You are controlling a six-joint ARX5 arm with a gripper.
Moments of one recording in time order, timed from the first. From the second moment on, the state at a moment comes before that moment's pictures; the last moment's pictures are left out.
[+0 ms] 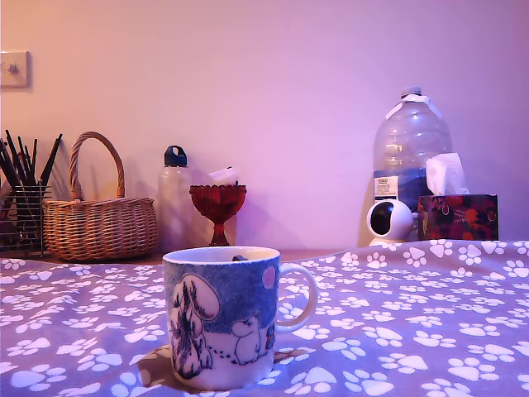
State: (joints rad) arm -0.04 0.41 0.28 -0.12 0.29 -0.13
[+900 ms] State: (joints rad) arm -0.04 0.00 0.28 -0.41 0.15 -0.11
